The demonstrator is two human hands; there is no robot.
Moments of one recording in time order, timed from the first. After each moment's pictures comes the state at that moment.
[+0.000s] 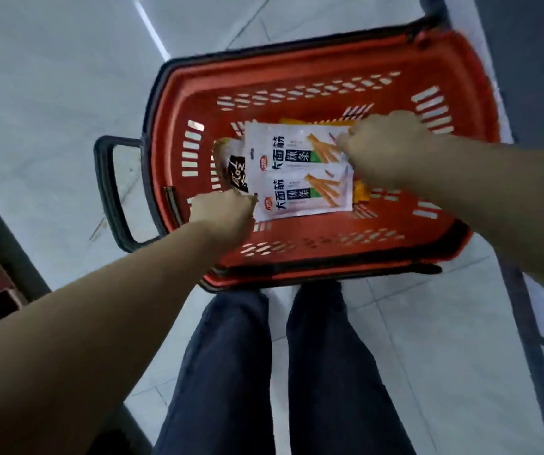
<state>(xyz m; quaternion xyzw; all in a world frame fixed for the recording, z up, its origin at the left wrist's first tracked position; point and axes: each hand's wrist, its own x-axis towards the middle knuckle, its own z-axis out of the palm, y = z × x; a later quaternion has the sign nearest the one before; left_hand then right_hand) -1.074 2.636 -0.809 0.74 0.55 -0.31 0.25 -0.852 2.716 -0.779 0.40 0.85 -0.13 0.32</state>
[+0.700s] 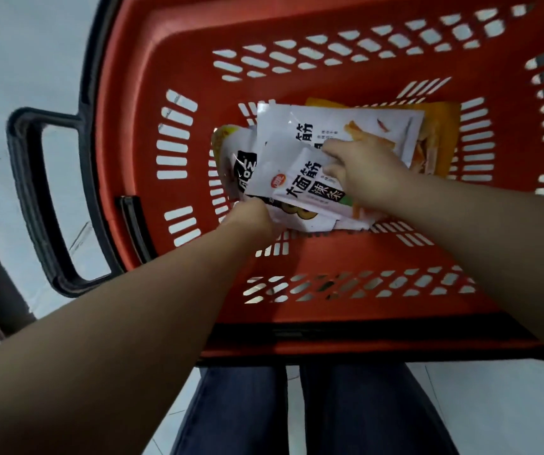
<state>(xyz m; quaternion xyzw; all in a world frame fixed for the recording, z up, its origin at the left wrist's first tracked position) -1.071 2.626 -0.996 0.47 0.70 -0.24 0.48 -0.895 2.692 -0.977 0.53 0.74 -0.40 0.11</state>
